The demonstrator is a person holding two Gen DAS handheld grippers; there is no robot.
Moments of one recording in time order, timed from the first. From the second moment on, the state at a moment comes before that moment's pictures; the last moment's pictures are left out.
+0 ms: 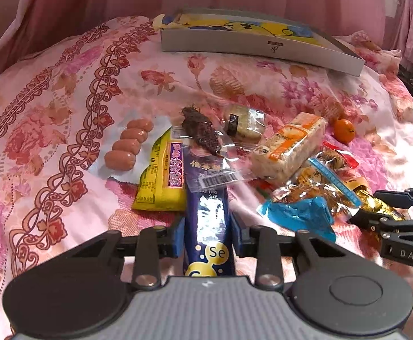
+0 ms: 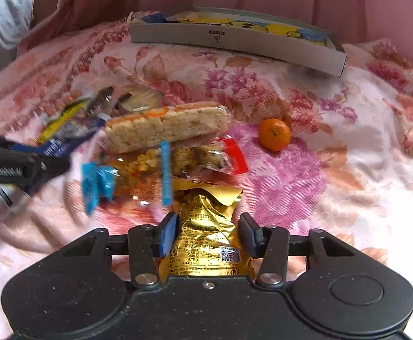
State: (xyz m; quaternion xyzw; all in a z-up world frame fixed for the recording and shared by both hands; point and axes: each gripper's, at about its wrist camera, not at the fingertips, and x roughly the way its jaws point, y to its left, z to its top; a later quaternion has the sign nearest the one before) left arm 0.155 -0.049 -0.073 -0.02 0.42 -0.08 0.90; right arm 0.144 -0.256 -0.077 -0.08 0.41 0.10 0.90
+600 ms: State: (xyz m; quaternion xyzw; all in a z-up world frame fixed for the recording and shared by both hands) left arm 0.120 -0.049 -0.055 -0.12 0.47 -0.14 0.86; right arm 0.106 -0.238 -0.047 -0.13 0.37 0.06 0.92
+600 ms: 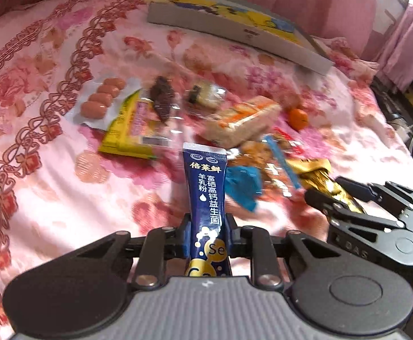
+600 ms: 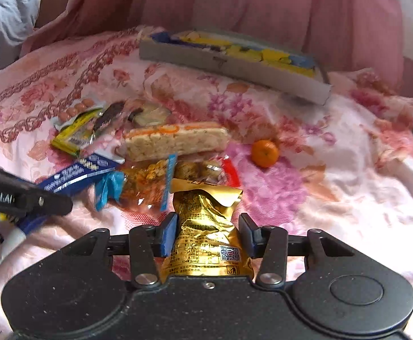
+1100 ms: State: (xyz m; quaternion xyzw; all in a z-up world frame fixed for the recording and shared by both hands) left arm 0.121 -0.071 -0.019 -0.13 0.39 -0.16 0.90; right arm 0.097 -0.248 -0.017 -0.08 0.24 0.07 0.97
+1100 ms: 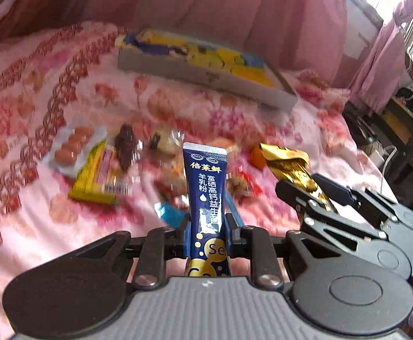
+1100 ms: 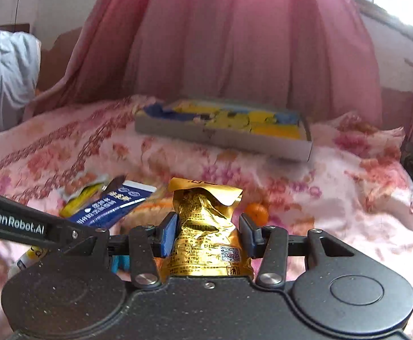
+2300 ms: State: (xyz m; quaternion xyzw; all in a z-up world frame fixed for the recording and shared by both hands) left arm 0.421 -0.165 0.009 -0.15 0.30 -0.07 0.94; right arm 0.351 -0.356 -0.014 0.07 0.13 -0.01 0.99
